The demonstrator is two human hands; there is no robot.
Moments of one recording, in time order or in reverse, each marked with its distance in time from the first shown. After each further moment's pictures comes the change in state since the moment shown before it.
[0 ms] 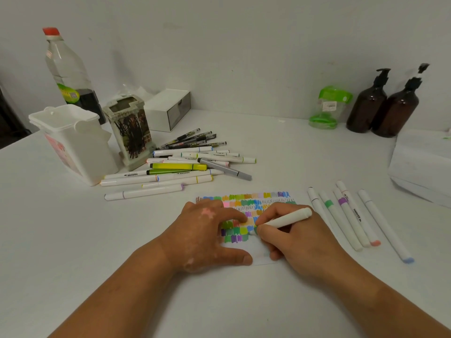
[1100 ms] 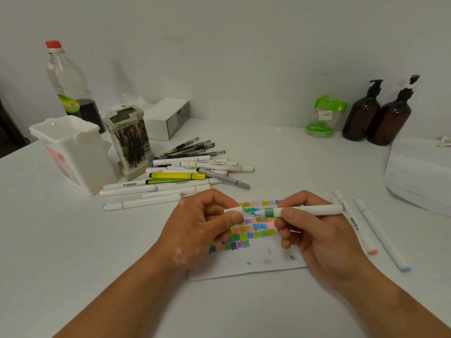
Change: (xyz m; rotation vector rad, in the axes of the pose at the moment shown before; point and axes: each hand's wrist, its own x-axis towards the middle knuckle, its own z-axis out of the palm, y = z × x) left_hand 0.000 0.009 -0.012 -1.039 0.264 -0.041; right_hand 0.002 -0.001 -0.018 0.736 0.055 -0.106
